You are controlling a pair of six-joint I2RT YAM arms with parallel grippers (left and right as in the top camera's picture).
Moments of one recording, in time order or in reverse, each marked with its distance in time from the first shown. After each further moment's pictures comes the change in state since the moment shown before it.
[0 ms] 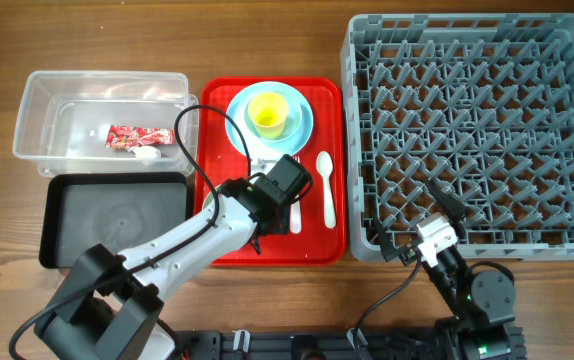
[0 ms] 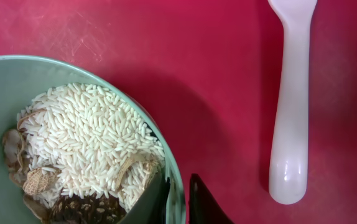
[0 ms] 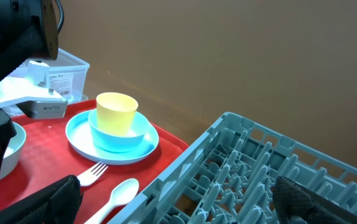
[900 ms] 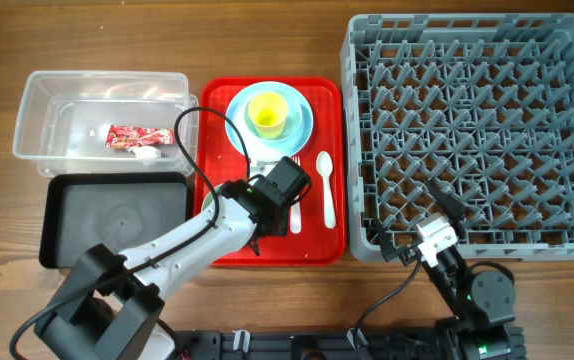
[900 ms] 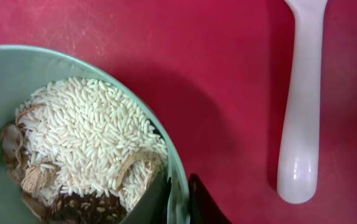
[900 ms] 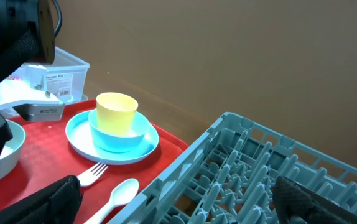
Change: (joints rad) left arm 0.000 0.000 -0.015 0.006 -0.004 0.000; right arm 0.000 0.000 0.000 0.000 0.000 0.000
